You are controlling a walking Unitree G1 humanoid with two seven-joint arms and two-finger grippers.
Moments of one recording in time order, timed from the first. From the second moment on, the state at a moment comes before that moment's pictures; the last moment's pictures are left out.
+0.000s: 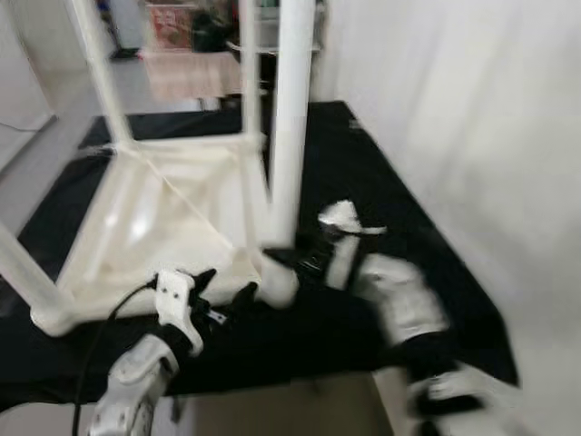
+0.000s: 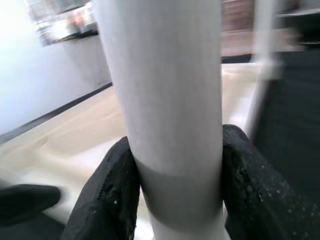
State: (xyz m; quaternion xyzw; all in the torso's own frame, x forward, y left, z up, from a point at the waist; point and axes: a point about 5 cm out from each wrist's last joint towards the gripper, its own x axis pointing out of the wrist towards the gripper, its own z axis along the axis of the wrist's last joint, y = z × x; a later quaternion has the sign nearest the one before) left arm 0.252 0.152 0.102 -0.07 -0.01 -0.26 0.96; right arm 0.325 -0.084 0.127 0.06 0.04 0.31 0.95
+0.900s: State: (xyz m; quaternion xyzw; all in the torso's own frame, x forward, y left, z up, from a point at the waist) left arm 0.251 0.154 0.098 -0.08 0.00 -0.26 0.96; right arm 0.333 -0.113 0.149 0.00 0.07 0.59 0.80
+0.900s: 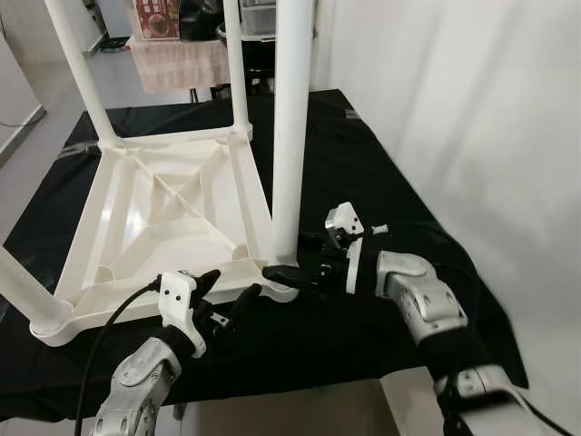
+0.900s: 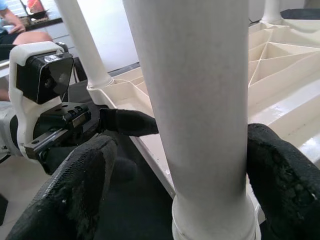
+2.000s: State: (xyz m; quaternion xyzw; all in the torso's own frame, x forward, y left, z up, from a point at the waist) left arm 0.246 0.157 0.092 -0.07 0.00 -0.26 0.96; right arm 0.309 -0.106 0.116 0.05 0.09 0.28 0.96
